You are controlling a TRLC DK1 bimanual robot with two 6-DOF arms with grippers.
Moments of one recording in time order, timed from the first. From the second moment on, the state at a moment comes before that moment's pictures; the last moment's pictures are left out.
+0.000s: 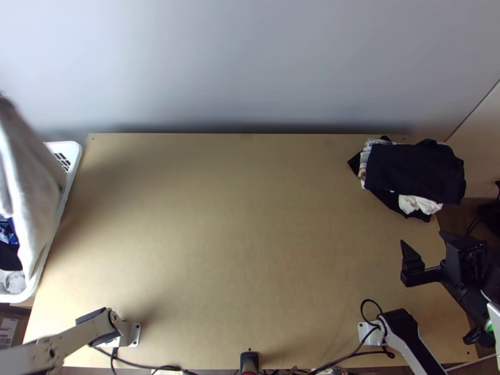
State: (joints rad) left arm 0.42 1.23 2.19 -0.96 0.49 -0.29; right arm 0.22 0.57 1.22 -1.22 0.14 -0.12
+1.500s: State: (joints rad) left arm -0.98 1.50 1.79 -0.71 0.39 -0.39; right arm 0.10 0.50 1.14 -1.25 0.12 -0.13
